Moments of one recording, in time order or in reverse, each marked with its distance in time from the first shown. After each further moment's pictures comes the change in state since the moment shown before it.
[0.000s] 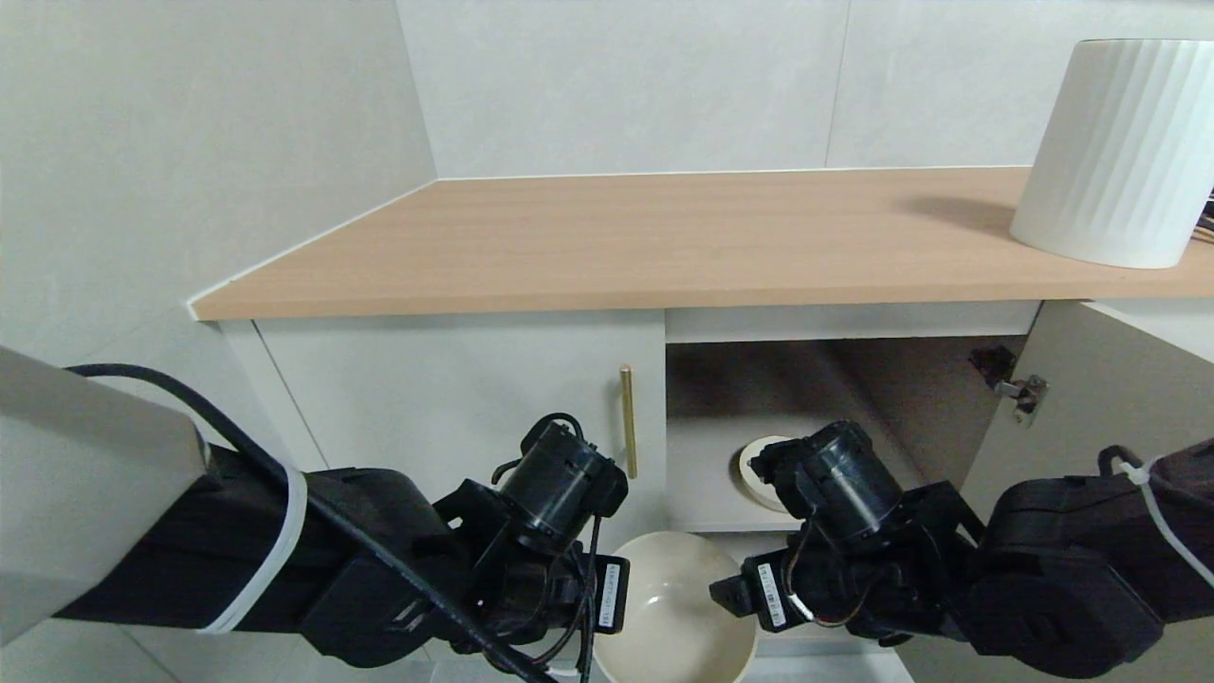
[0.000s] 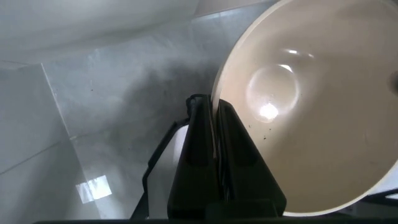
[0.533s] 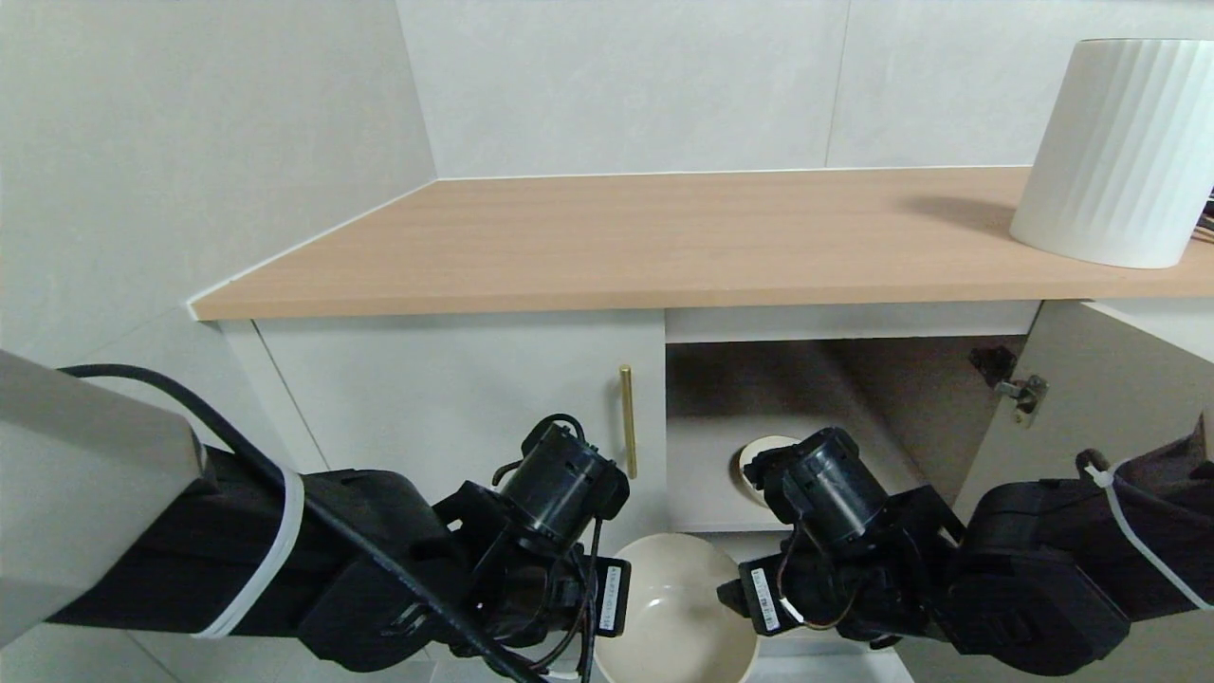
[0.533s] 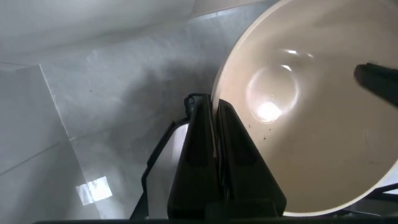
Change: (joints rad) left arm -0.007 -0.003 0.002 0.001 0.000 0.000; right arm 0.000 0.031 -0.009 0.000 0.003 0.003
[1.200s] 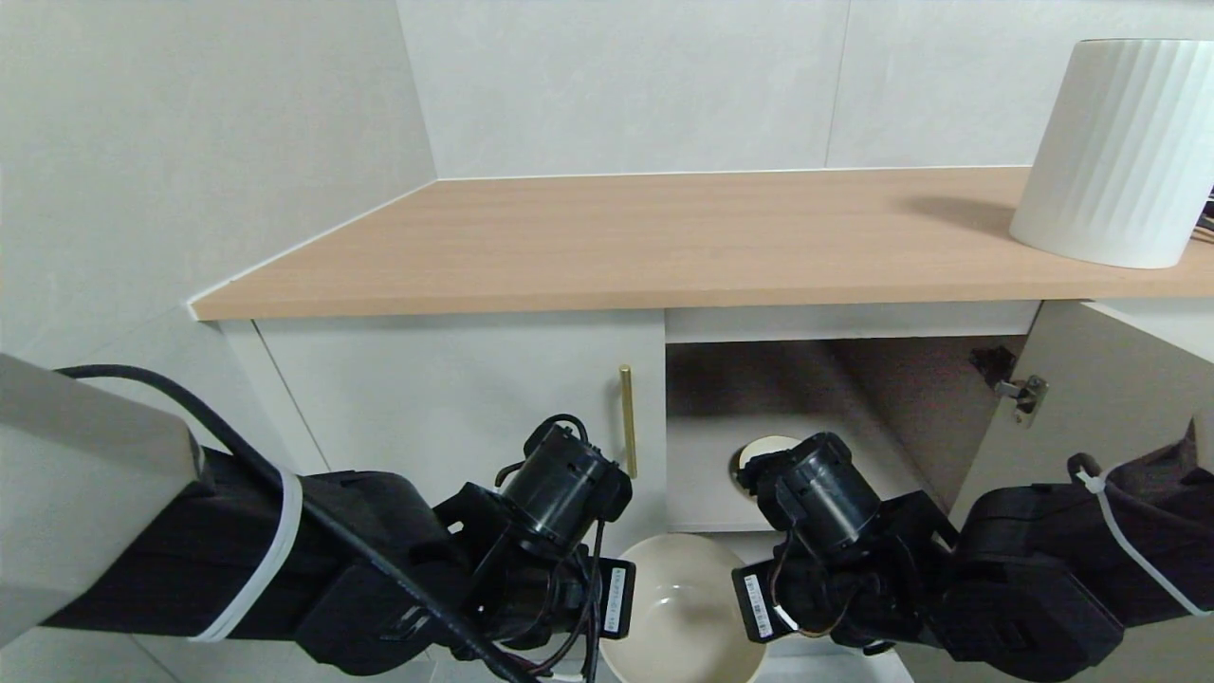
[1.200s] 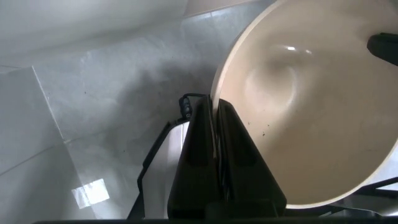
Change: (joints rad) left arm 0.000 -0.003 0.002 -0.001 -0.001 0.000; right arm 0.000 0.007 -0.001 -0.001 0.004 0.001
